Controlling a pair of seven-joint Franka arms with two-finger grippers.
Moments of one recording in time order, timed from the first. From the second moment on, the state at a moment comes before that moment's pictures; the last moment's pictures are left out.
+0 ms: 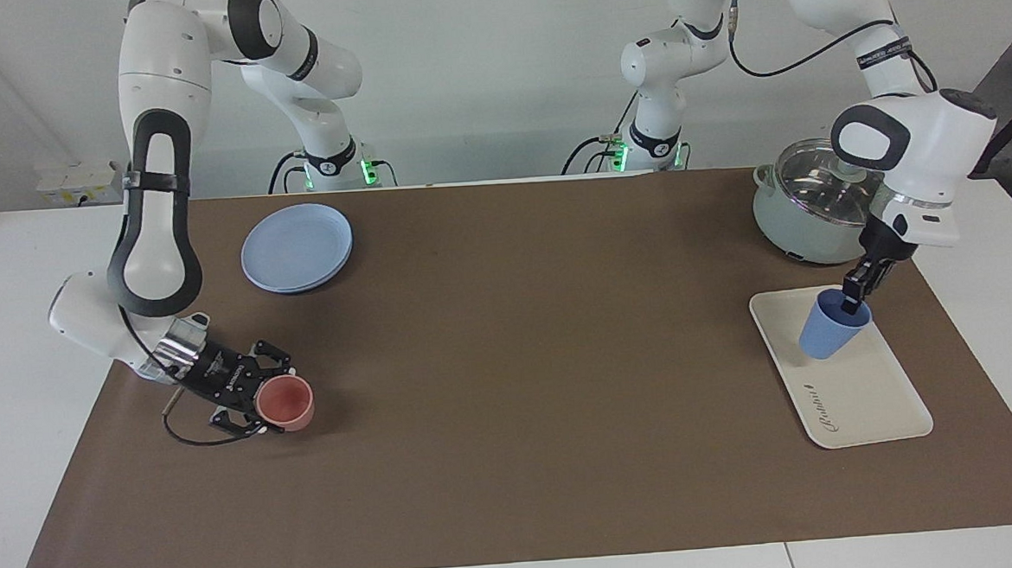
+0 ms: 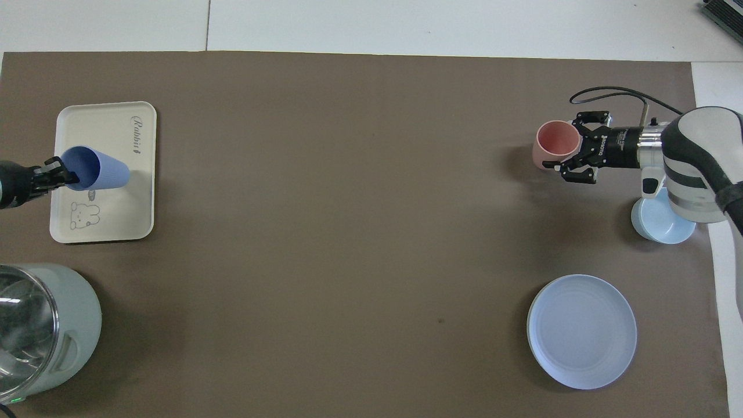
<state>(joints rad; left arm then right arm) 0.26 0.11 -0.03 -2.10 -0.27 2.45 -0.01 -0.19 0.50 0.00 -1.74 0.96 2.14 1.15</state>
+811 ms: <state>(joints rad) 0.26 0.07 -0.04 -2.00 -0.27 2.30 0.19 -0.20 0.47 0.00 -1.78 0.85 2.23 1.05</state>
